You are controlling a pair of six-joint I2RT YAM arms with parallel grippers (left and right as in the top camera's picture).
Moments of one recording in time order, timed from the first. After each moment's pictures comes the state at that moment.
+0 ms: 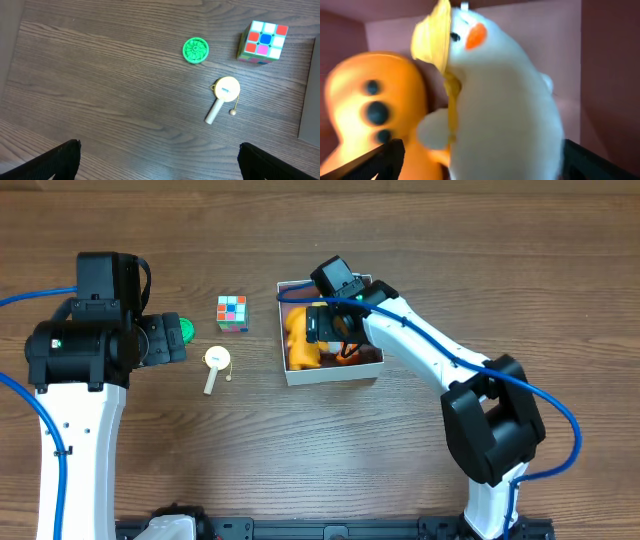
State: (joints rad) left arm 0.04 1.30 1.48 -1.31 -0.28 -0.15; right arm 0.60 2.03 1.54 -0.76 0.06 0.55
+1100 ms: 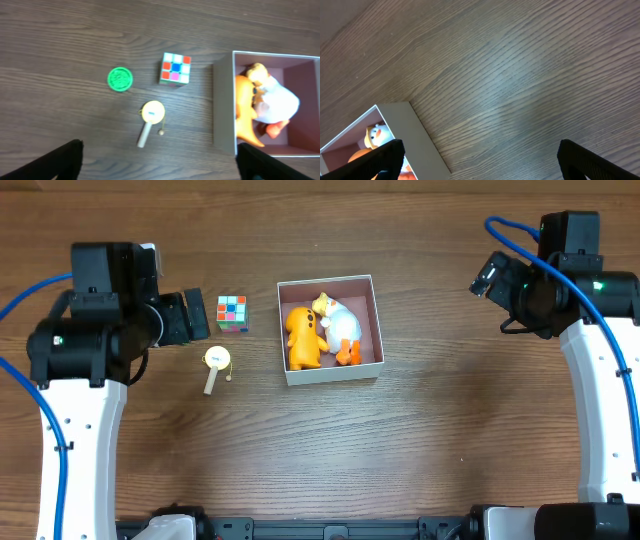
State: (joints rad) left arm 0.04 1.32 1.48 -1.14 0.05 -0.17; right arm -0.03 1.53 1.57 -1.11 0.01 0.52
